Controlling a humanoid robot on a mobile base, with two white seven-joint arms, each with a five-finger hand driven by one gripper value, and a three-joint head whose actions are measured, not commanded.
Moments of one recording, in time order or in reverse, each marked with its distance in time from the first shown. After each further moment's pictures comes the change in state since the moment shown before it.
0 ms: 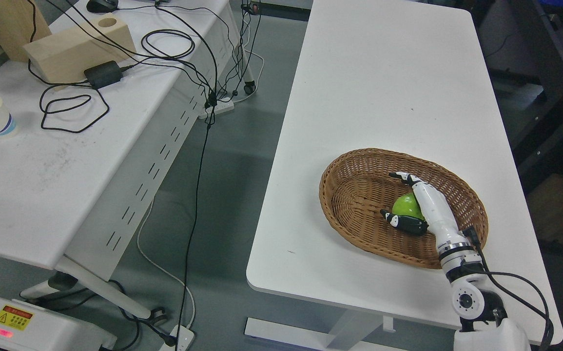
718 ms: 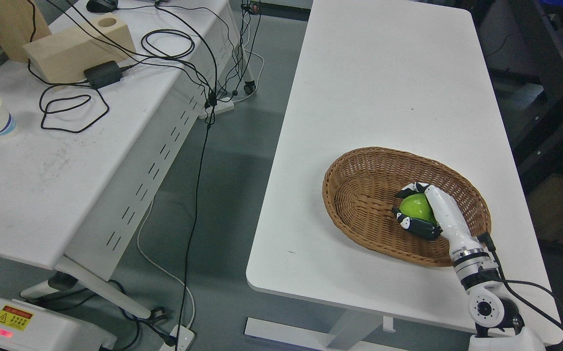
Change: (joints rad) left arm 0.000 0.000 0.000 0.000 0.000 0.000 0.000; right arm 0.014 -0.027 -0.053 0.001 -0.126 -0.085 0.024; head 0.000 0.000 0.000
